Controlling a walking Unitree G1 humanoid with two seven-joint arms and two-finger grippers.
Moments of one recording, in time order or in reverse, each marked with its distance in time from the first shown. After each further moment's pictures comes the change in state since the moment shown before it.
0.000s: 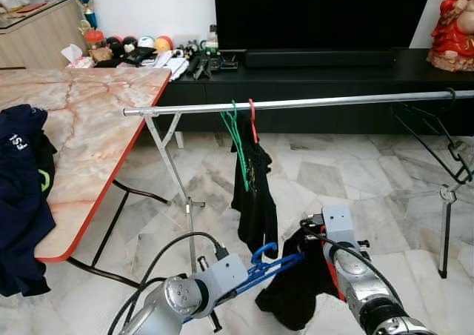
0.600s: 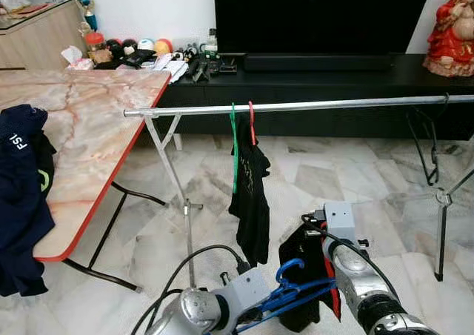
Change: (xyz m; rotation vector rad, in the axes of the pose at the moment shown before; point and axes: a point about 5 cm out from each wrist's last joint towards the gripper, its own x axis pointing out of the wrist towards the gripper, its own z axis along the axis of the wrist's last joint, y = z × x) left arm 0.016 -0.038 0.016 -0.096 -0.055 -0.146; right arm 0.002 0.001 0.005 0.072 0.007 -0.013
